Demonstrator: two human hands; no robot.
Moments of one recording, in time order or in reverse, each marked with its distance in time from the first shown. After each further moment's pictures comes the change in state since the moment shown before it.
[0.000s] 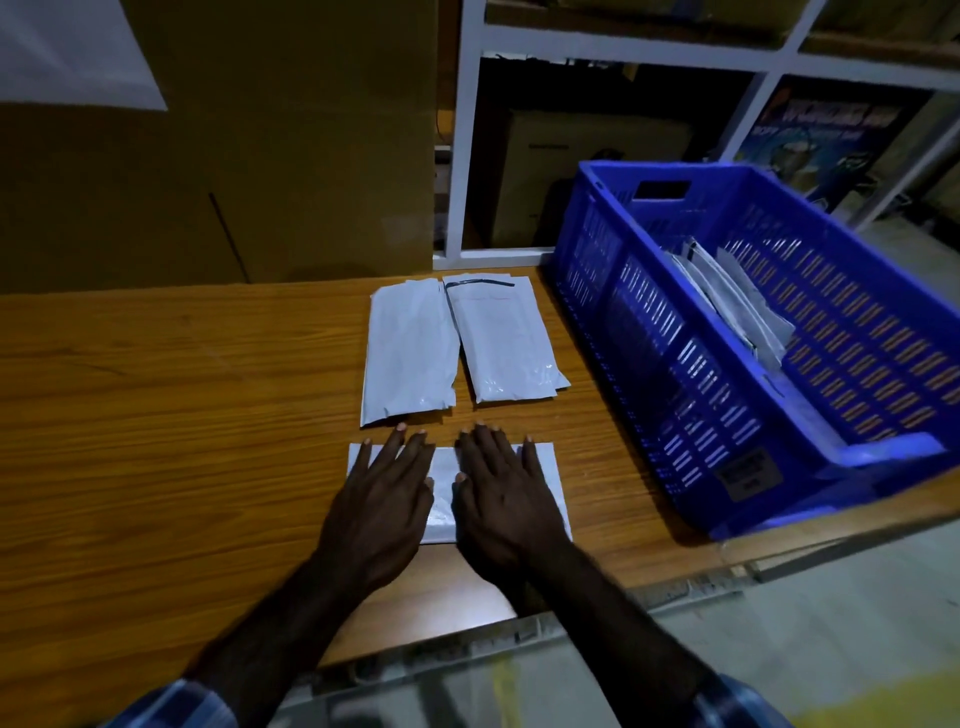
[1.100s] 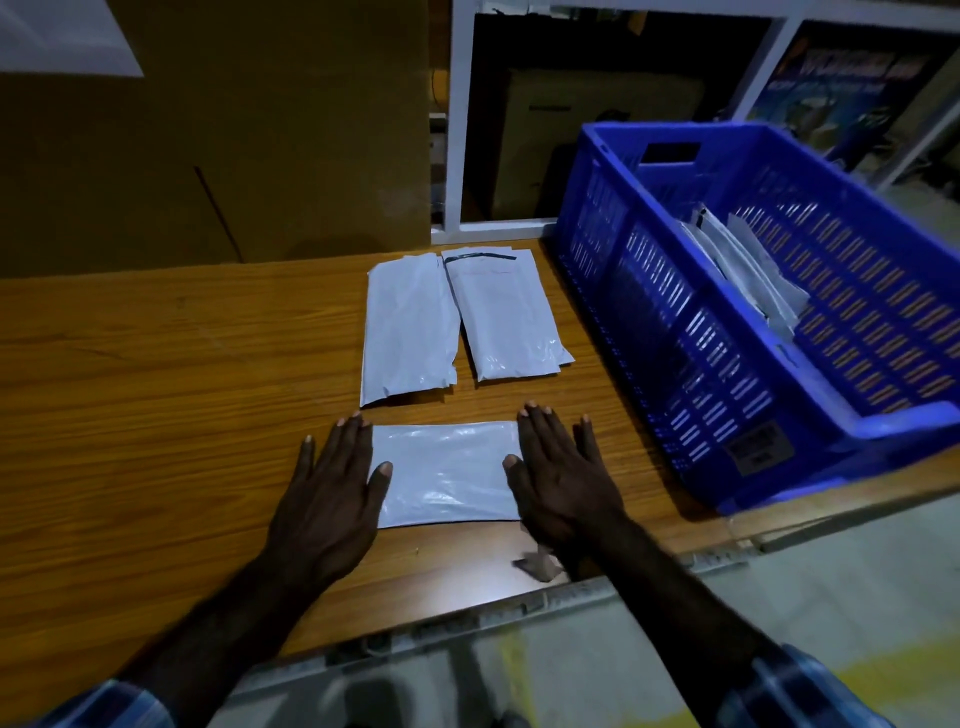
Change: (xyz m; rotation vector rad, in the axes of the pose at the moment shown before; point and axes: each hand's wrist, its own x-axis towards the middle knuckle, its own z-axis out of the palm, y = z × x) left_hand -0.026 -0.033 -0.012 -0.018 -0.083 -0.165; right_hand -0.016 0.049 -0.013 -0.065 -0.154 0.096
